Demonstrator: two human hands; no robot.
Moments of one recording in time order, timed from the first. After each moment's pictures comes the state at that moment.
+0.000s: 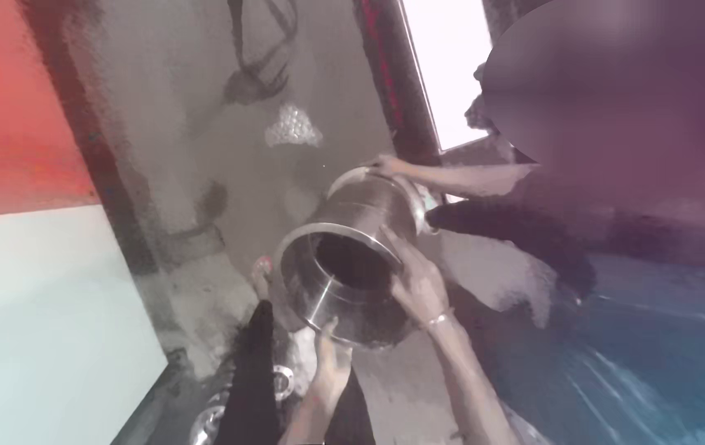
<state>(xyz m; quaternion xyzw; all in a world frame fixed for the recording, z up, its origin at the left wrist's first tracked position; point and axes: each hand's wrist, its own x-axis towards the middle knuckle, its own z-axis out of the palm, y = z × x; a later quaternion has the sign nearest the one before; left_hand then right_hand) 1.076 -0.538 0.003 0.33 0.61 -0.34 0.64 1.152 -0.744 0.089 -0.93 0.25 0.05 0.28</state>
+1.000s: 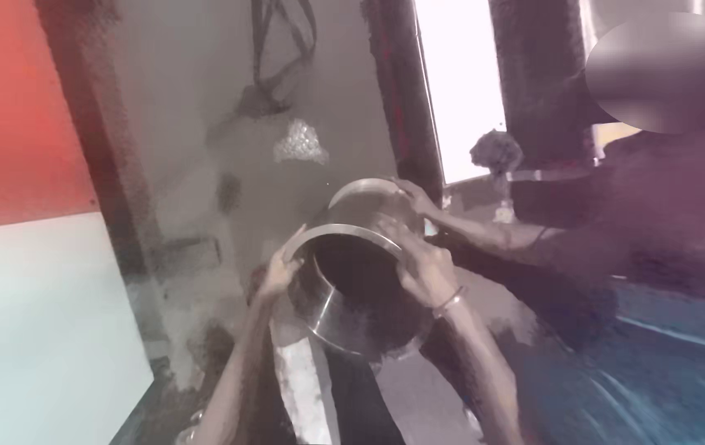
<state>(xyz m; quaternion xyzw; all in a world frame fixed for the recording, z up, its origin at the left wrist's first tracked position) 1.335 -0.519 -0.035 0.66 0.00 -0.39 0.65 1.257 -0.804 0.093 -0.96 0.11 0.10 0.24</state>
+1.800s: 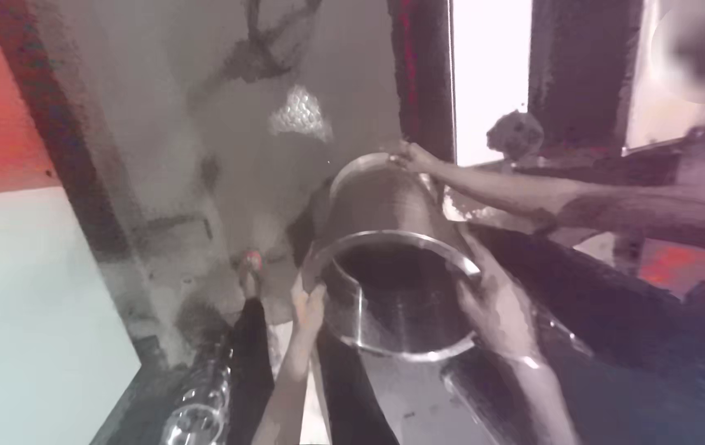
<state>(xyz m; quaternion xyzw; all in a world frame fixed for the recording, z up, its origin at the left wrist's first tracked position) 1.239 -0.547 -0.014 0.68 0.22 -0.26 0.65 1.225 -0.797 0.117 -0.92 0.31 0.14 0.17</state>
